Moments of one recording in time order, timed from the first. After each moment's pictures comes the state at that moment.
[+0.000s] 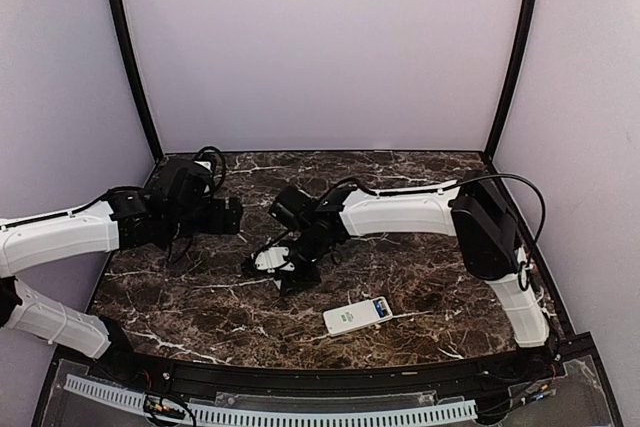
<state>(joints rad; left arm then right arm) -0.73 1.21 0.85 -0.34 -0.45 -0.44 1.06 2.27 1.82 -0.70 -0.35 -0.80</state>
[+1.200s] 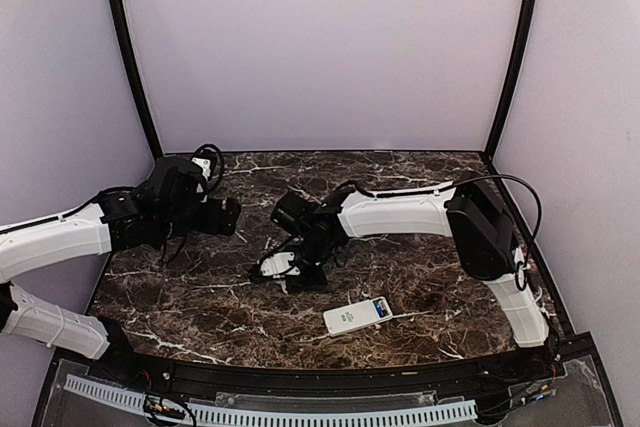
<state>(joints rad) -0.73 1.18 0.84 -0.34 -0.43 -0.32 1.06 2.31 1.84 -0.76 -0.28 -0.83</state>
